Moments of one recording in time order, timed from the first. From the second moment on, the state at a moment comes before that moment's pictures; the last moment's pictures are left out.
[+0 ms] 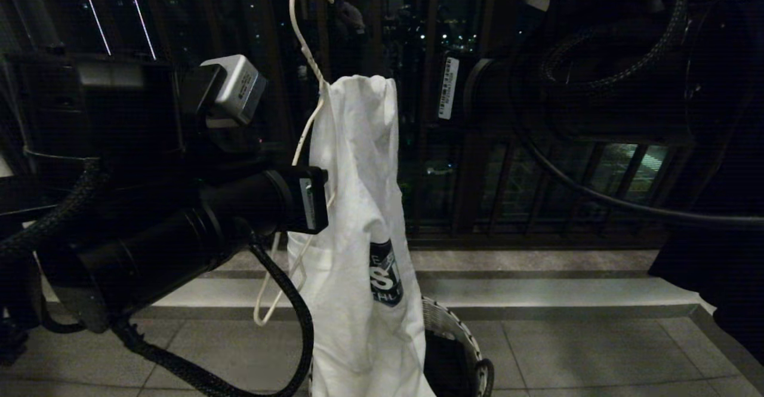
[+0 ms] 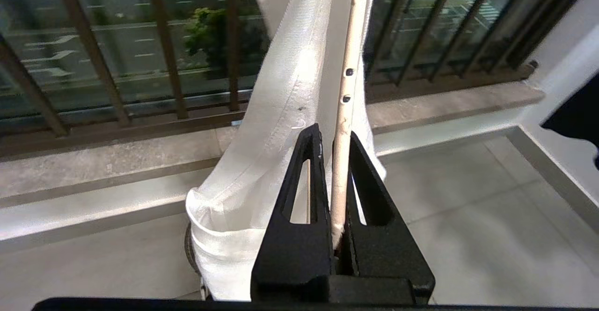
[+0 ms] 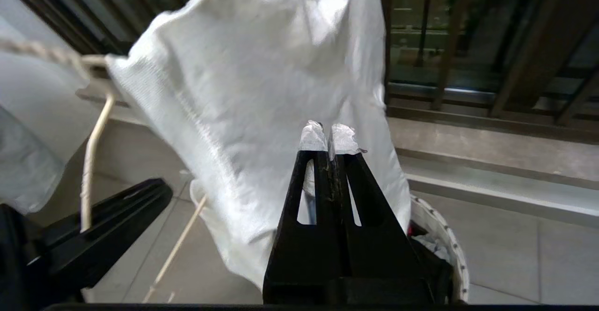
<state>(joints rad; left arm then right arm) -0.78 1.41 -0.97 -0.33 0.36 -0.21 0.86 1.75 -1.80 0.33 -0.45 0.39</state>
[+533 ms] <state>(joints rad) -0.79 1.33 -0.90 -0.32 0.18 -0.20 0.80 1.66 -1.74 0.41 -0.44 0.23</state>
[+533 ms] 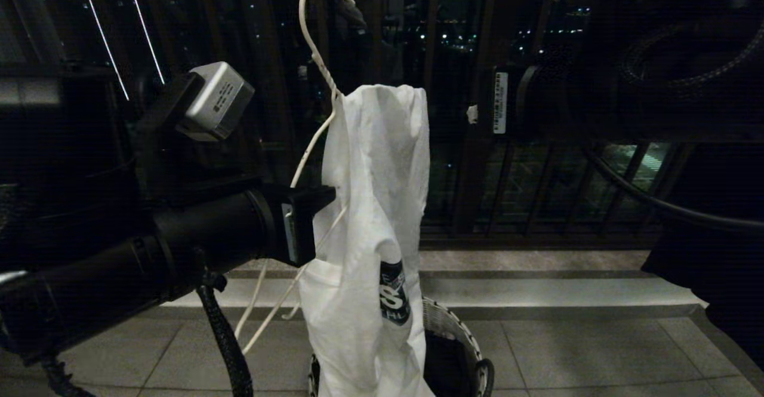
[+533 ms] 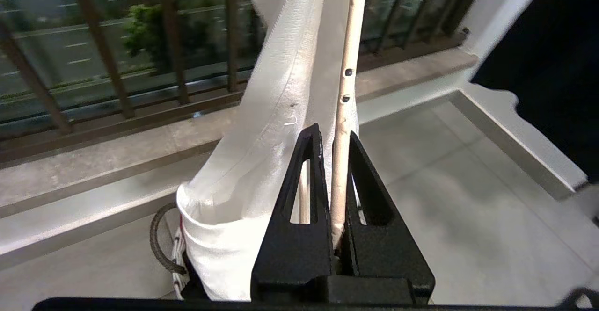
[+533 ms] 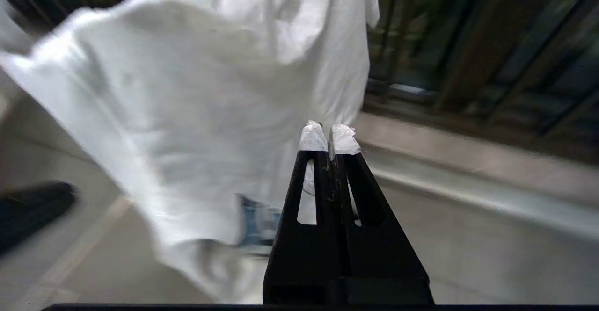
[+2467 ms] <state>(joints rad) -0.83 1.20 -0.86 -0.14 -0.14 -0.19 0.53 1.61 -1.74 0.50 0.40 -0.68</state>
